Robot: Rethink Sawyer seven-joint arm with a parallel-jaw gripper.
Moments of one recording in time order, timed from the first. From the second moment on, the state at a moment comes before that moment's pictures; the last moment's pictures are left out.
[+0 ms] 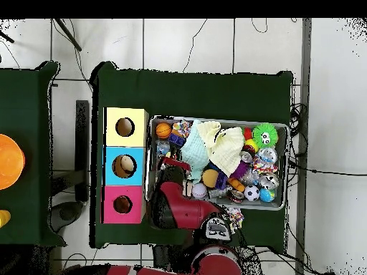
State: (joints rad) arm -0.10 -0.44 -0.13 1.94 -0.08 -0.65 2.06
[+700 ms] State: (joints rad) arm -0.15 -0.44 -0.07 1.94 -0.08 -0.65 2.06
